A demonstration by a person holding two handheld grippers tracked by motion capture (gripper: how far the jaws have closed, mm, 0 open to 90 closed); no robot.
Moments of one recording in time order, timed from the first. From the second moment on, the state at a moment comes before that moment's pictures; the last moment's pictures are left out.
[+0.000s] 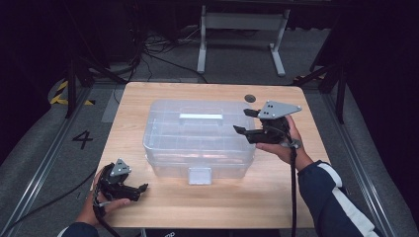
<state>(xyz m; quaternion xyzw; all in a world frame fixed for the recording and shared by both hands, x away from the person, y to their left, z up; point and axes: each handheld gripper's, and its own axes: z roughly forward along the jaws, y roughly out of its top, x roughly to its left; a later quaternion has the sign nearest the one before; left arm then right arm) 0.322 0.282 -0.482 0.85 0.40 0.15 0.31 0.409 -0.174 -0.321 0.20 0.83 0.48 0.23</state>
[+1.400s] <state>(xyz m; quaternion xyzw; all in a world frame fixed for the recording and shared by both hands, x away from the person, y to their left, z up) 0.321 0.281 -0.482 0.84 0.42 0.15 0.32 0.417 -0.126 -0.311 0.13 0.85 0.46 0.22</state>
